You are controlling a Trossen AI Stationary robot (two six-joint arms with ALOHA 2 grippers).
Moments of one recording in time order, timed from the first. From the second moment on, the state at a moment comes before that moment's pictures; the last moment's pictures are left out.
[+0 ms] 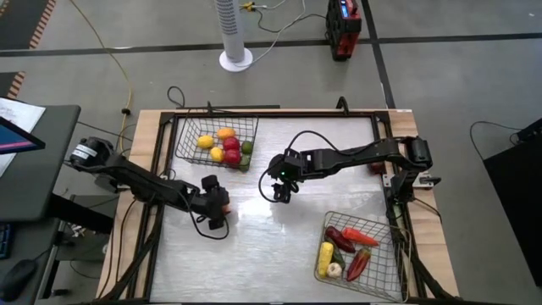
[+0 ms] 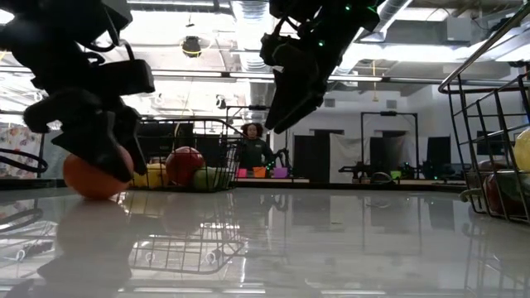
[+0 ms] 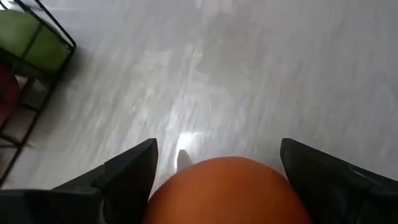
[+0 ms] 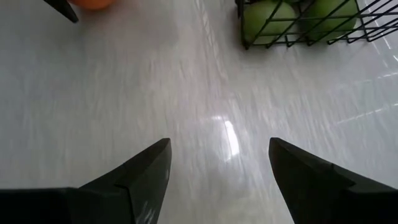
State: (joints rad) left arm -0.32 1.34 0.52 -0.25 -0.37 -0.42; right arm -0.01 1.80 1.33 -0.48 0.16 0.16
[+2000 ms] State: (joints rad) left arm 0.25 1.07 0.74 -0.14 -0.27 0.09; right arm -0.10 1.45 1.29 -1.47 0.23 0.49
